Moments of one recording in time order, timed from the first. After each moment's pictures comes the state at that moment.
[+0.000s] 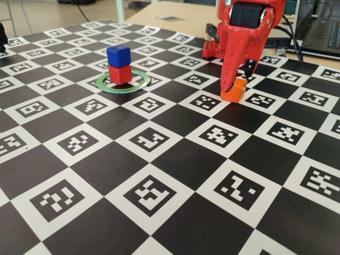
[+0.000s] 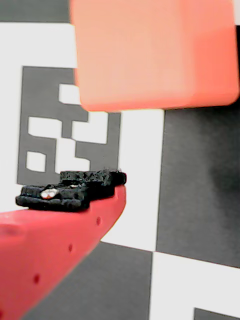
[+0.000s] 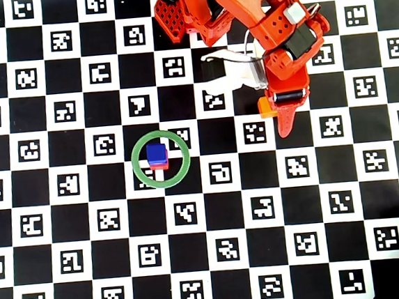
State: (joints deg) arm -37.5 105.9 131.4 62.8 32.7
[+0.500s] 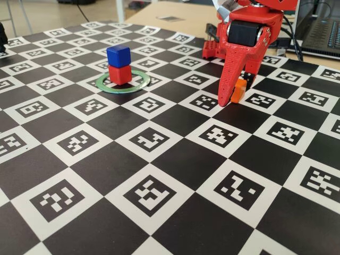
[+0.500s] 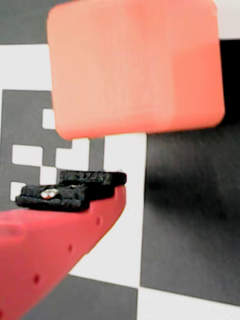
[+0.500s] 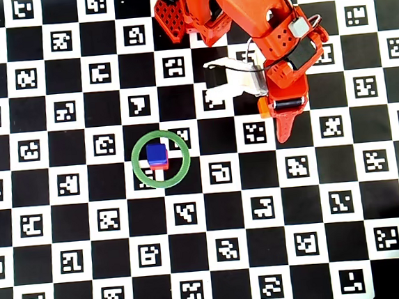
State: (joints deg) arm -37.2 101.6 131.9 56.8 33.2
